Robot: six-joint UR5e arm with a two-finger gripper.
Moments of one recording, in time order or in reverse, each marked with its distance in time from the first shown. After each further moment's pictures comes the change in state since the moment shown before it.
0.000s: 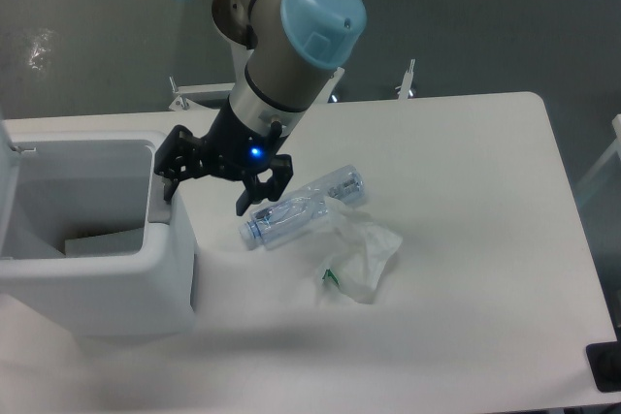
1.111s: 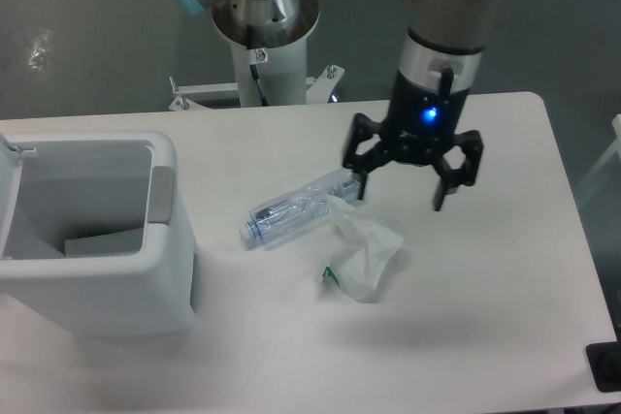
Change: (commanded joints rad) arm 0.247 -0.055 -0.057 0.206 0.431 0.532
